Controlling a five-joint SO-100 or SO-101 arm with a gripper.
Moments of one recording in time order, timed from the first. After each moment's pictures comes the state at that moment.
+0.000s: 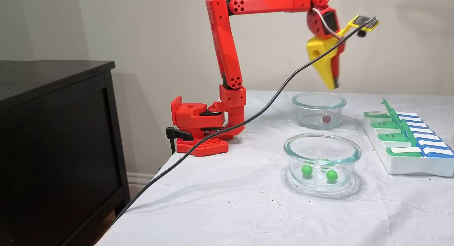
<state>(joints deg) -30.8 120.8 108.1 68.1 -43.2</state>
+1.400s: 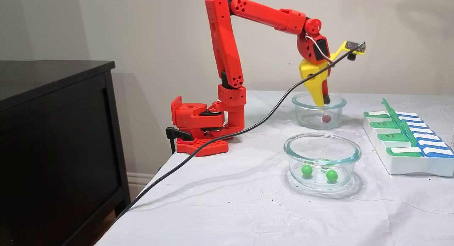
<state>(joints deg) -31.6 118.2 121.0 51.4 -50.9</state>
